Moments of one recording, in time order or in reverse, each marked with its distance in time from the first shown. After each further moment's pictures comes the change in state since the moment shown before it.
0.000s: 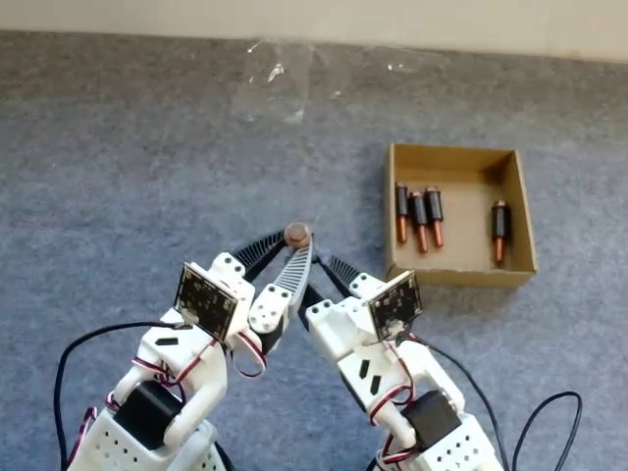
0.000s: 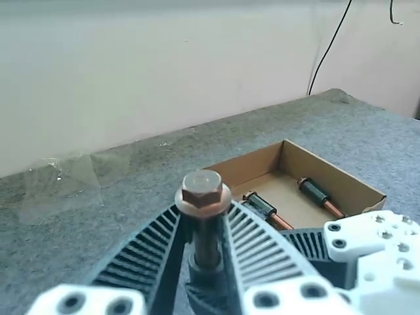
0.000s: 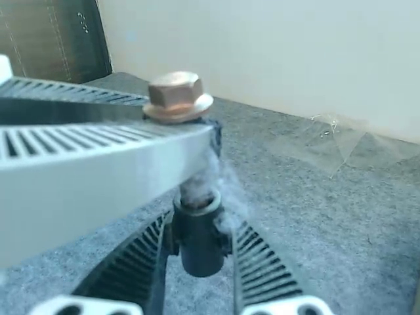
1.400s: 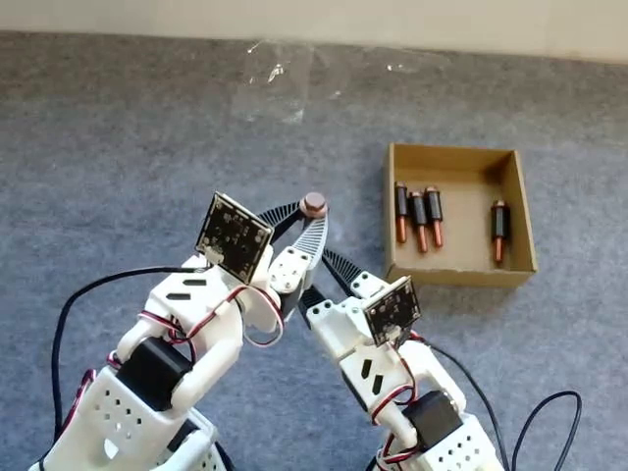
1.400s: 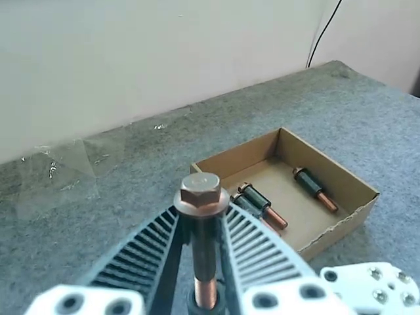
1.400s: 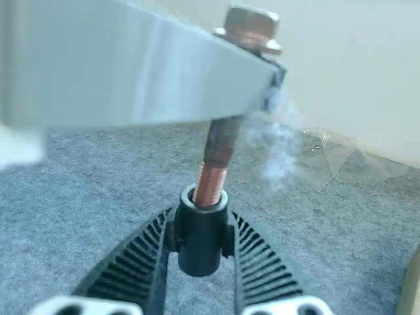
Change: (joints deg) left arm 3.5 23.4 -24.7 5.4 -0.3; right arm -1.1 -0.2 0.0 -0.2 4.7
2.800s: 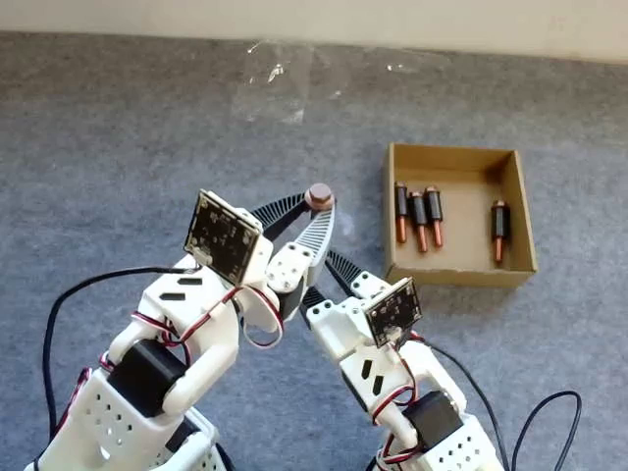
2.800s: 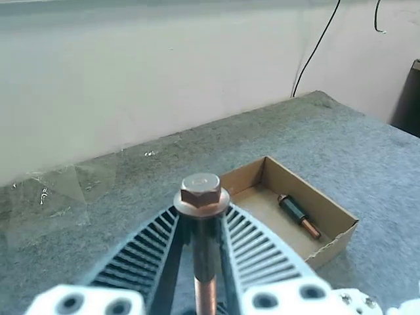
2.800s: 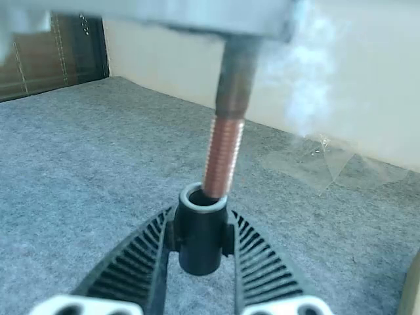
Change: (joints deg) left arm 1.7 0.2 -5.1 -0.1 0.9; right arm 0.0 -0.1 0.0 0.0 0.1
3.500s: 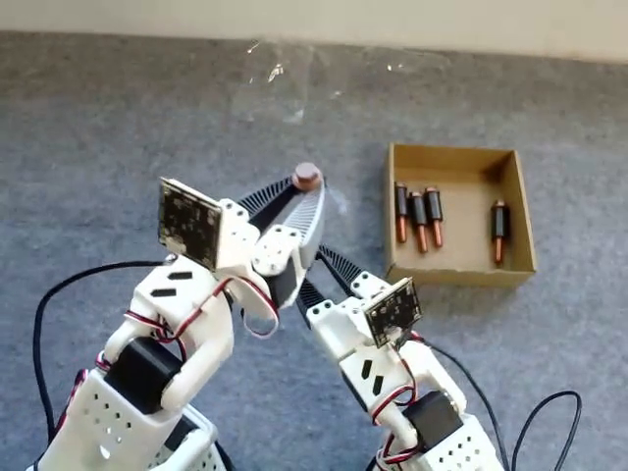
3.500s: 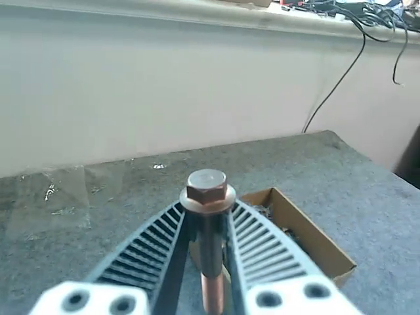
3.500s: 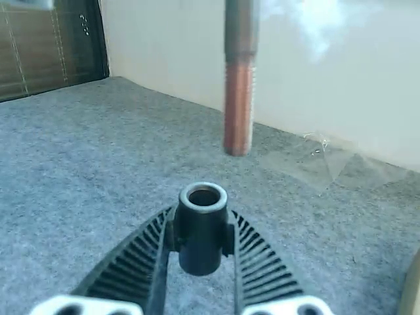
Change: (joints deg) left arm -2.1 0.0 0.0 -4.7 8.4; right arm 0.0 0.0 -0.1 0.0 0.0
